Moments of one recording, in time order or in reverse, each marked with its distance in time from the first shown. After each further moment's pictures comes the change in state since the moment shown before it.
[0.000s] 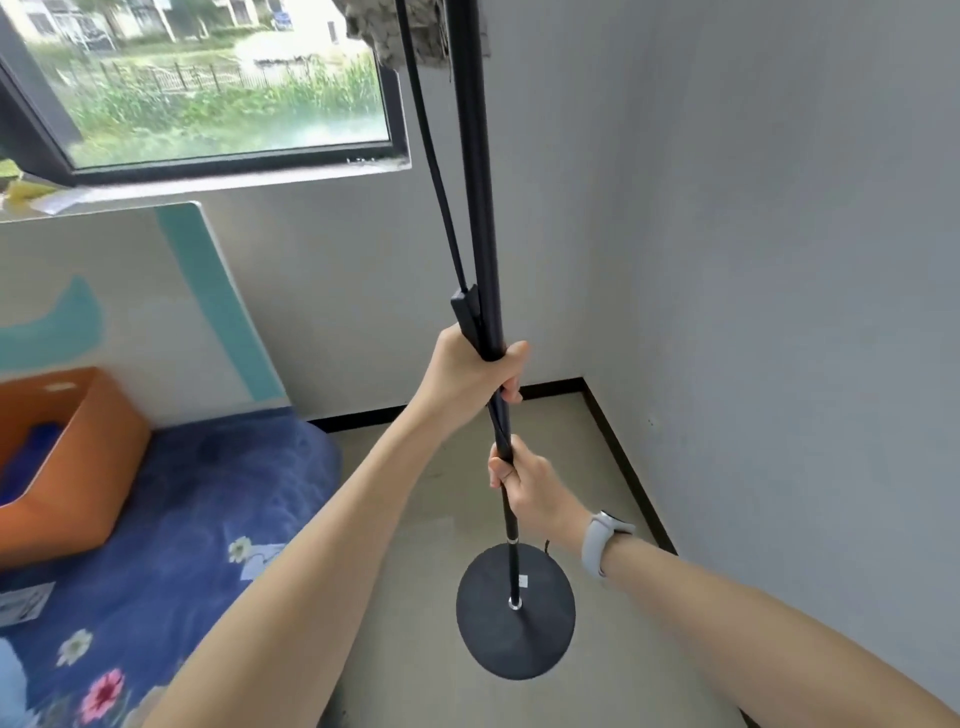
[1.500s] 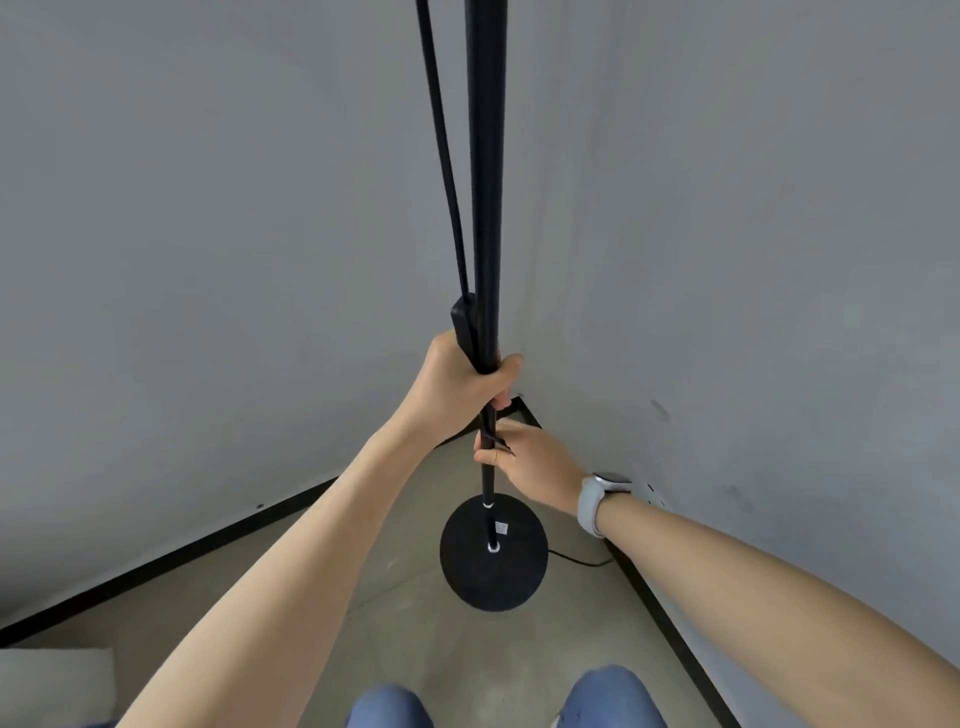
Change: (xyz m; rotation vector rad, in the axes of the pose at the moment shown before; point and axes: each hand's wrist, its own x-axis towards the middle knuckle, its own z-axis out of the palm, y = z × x) left_hand 0.541 -0.342 0.207 0.047 -0.346 0.023; right_hand 0.483 0.387 -0.169 -0.270 0.006 0.312
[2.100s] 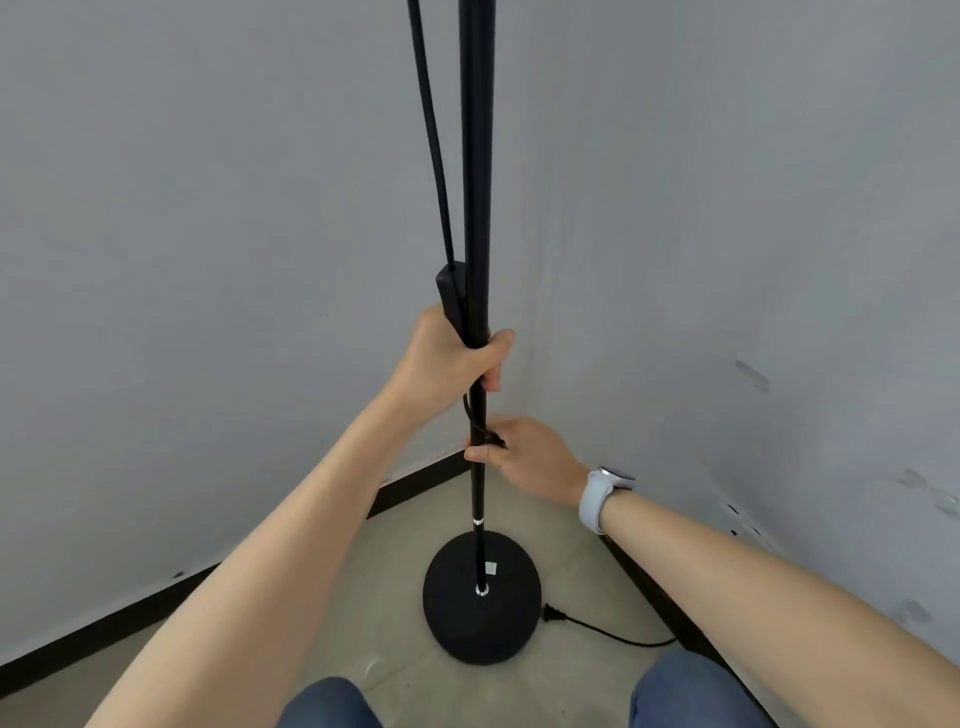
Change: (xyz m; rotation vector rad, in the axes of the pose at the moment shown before) left_hand 0.037 -0.196 0.048 -0.013 0.037 0.145; right_hand 0.115 0.133 0.127 0.024 0.134 -0.081
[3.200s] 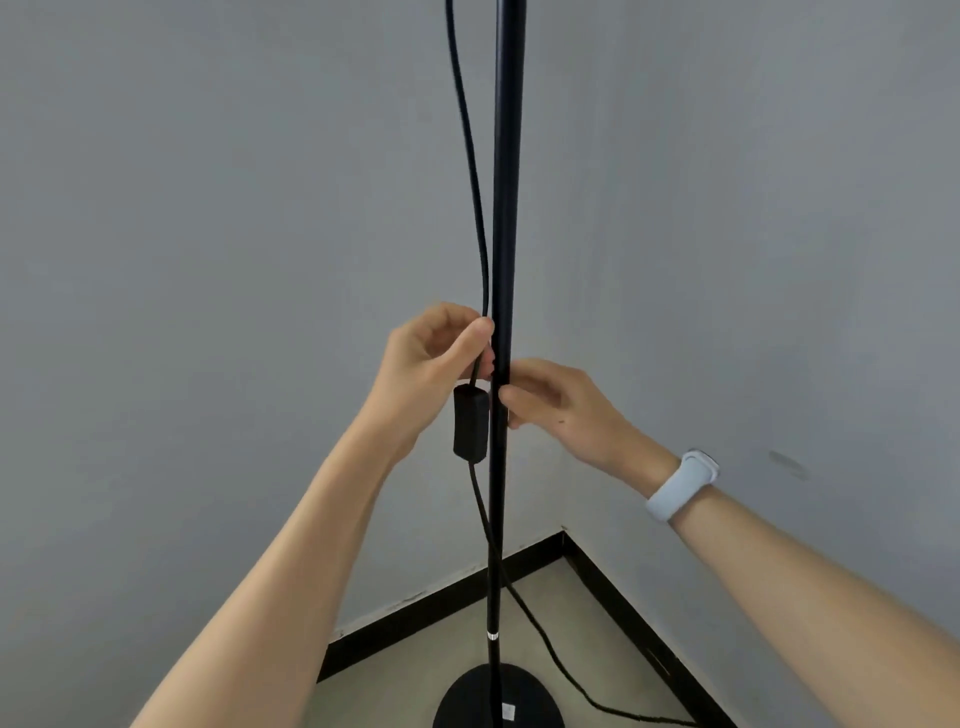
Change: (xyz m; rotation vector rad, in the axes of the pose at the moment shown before) left_hand -0.015 0.045 -0.068 -0.239 0.126 0.264; right_hand -0.009 -0.106 -0.083 0.446 0.173 -0.448
